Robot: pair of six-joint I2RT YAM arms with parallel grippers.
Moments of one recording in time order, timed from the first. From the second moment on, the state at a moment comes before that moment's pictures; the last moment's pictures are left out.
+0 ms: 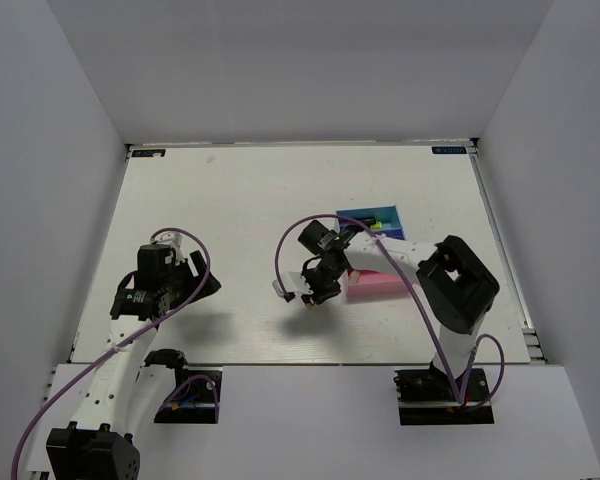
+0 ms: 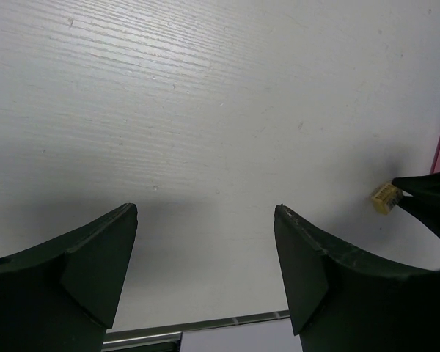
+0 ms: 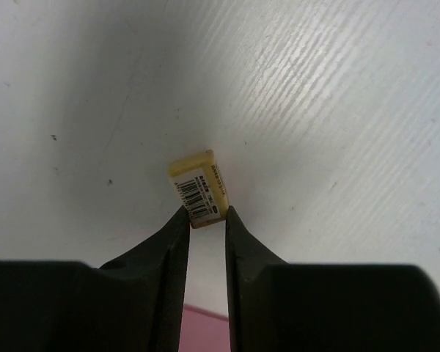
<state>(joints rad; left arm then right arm) -0.06 0.74 0.57 -0.69 0.17 -0.43 0.87 1.84 1.20 -0.74 -0.46 -1.23</state>
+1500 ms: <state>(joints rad) -0.06 0.76 0.57 -0.69 0.17 -0.42 0.63 1.35 1.00 -0.83 -0.14 -1.11</state>
